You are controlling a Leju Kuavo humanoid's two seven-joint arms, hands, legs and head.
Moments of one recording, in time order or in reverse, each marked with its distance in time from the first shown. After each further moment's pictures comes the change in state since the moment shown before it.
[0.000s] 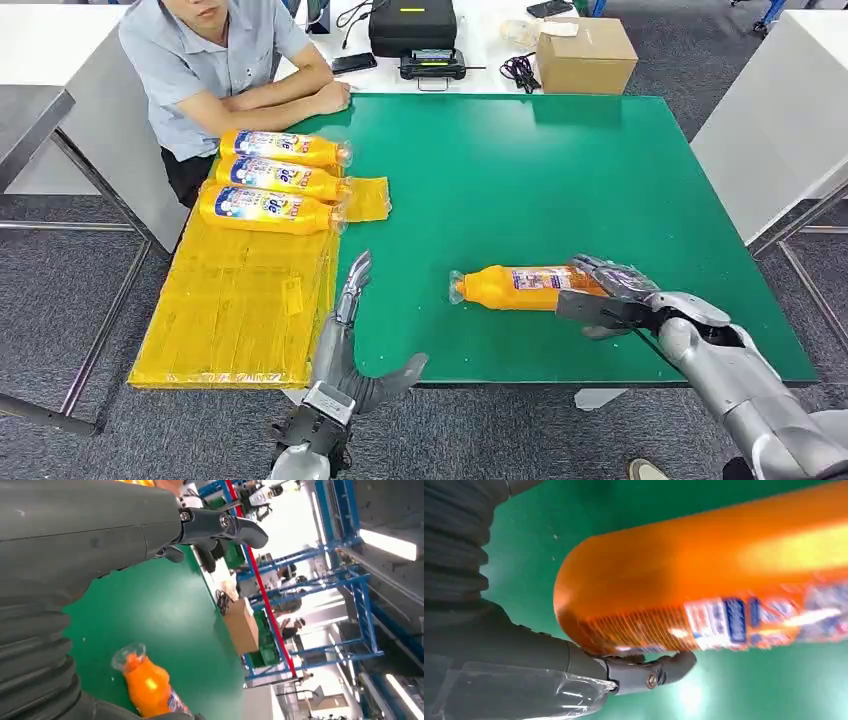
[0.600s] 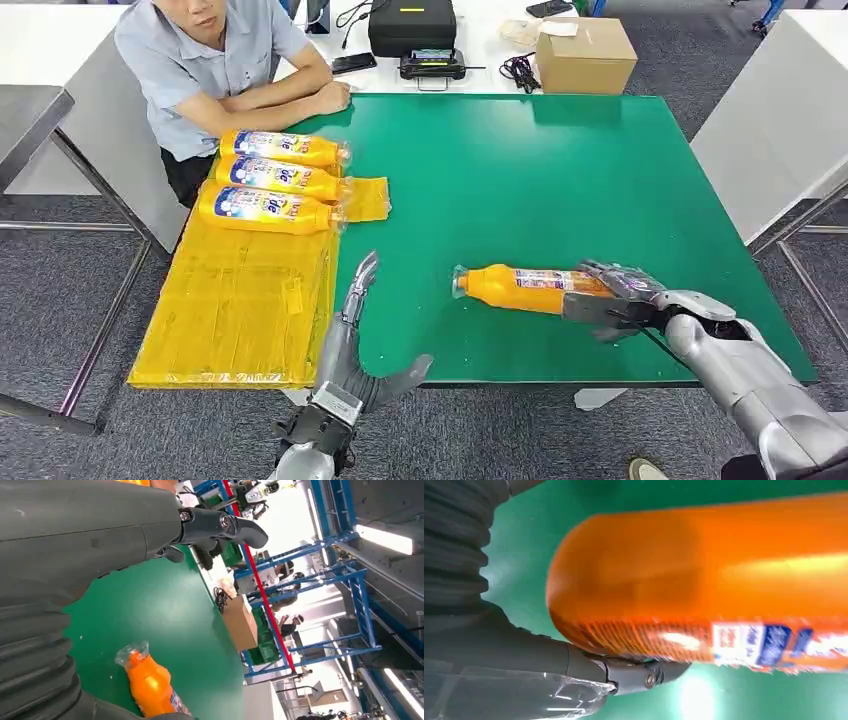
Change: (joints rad) left arm -0.023 0.005 -0.024 0.026 0.006 0.015 -0.010; right arm -0.061 -0.019 0.112 0.070 -0.014 -0.020 0.005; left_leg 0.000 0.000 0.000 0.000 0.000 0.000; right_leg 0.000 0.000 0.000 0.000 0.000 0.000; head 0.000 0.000
